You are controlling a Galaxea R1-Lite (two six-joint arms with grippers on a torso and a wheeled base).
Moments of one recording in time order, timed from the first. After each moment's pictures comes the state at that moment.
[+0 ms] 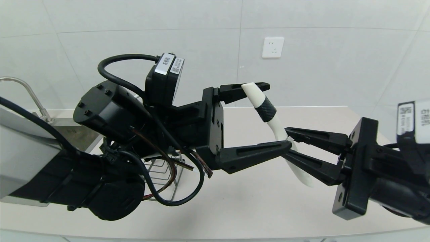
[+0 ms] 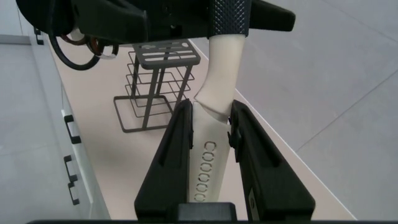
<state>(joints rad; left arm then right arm) -0.74 1.89 -0.88 -1.57 -0.91 -0.17 0.86 1.33 -0.56 -0.73 0.11 -0.44</state>
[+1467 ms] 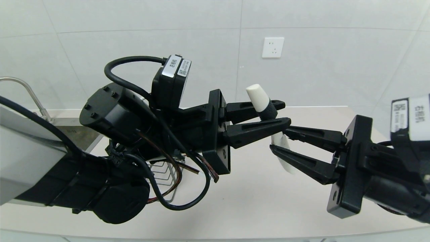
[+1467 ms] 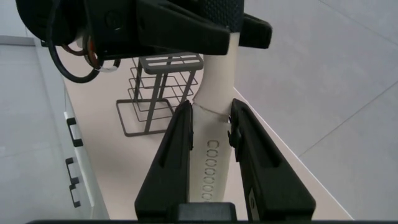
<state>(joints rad) -0.77 1.90 -0.89 -1.57 -0.91 -0.17 0.86 1.35 -0.58 -0.74 0.11 -0.44</state>
